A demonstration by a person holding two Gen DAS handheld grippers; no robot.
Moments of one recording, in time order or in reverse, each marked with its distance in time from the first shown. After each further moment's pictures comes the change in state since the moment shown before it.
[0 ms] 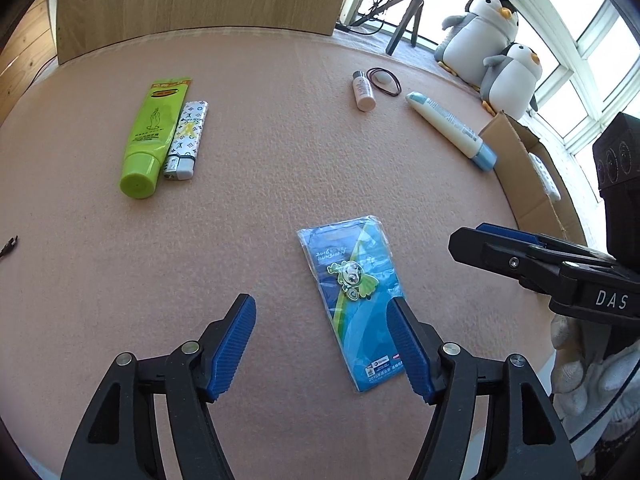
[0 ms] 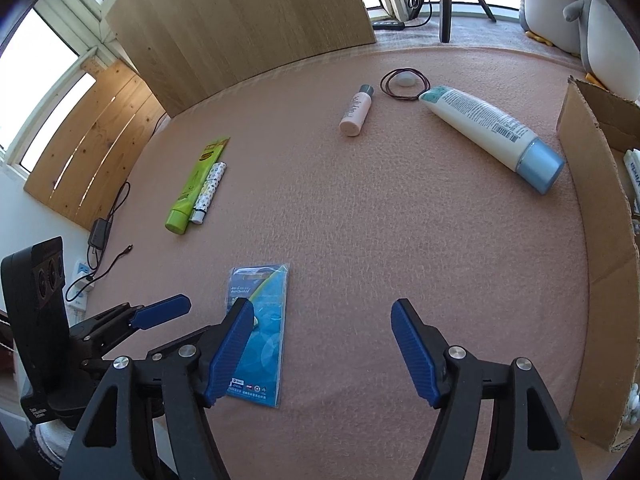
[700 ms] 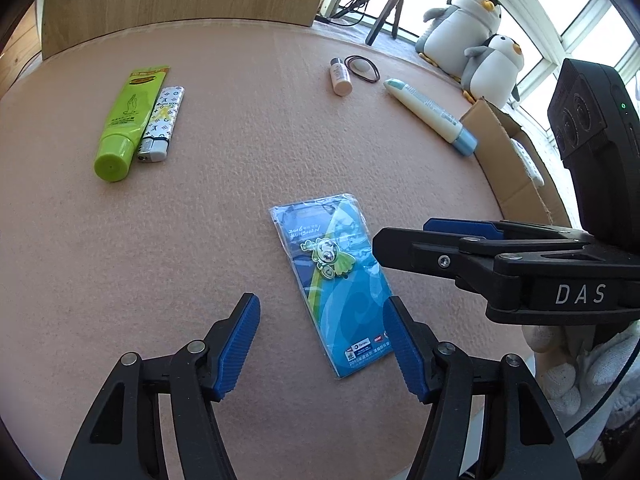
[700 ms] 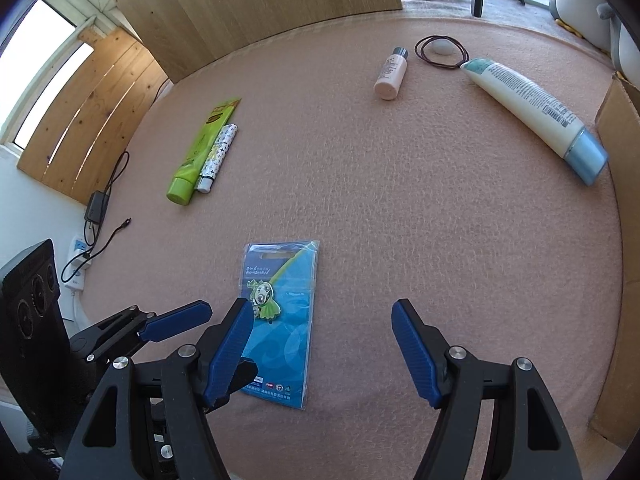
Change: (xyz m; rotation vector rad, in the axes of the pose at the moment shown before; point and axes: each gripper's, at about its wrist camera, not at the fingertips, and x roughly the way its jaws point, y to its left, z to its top) left arm 0.007 -0.006 -0.012 0.015 0.012 -0.072; right arm 0.029 0.022 0.003 -0.024 0.116 0.007
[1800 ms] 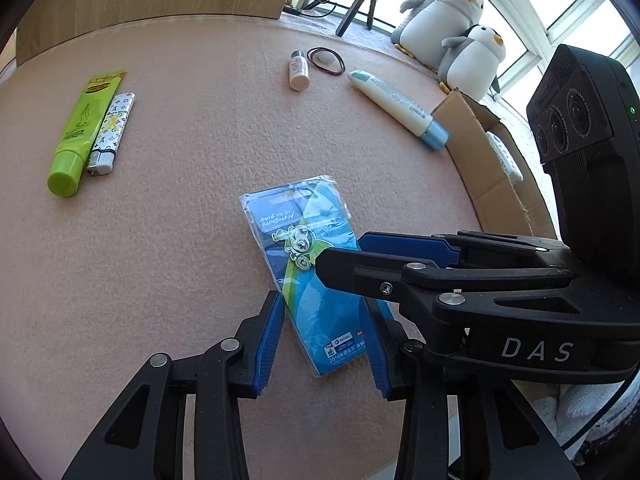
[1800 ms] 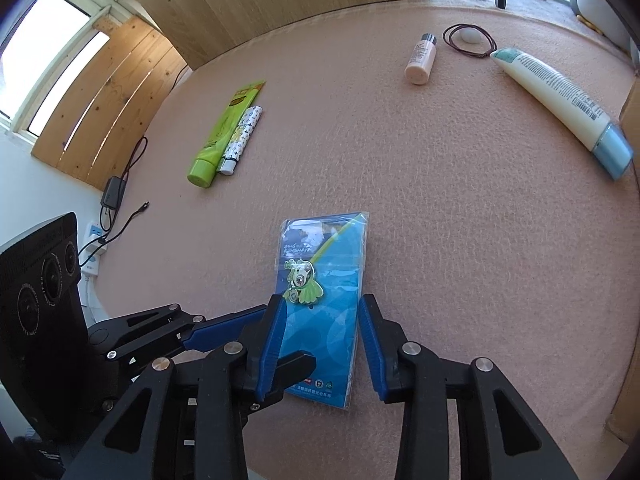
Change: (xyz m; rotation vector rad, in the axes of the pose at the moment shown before) left arm 0.011 -0.033 0.013 0.030 0.031 -0.067; right arm -0.002 0.002 -0.005 -0.017 0.009 0.066
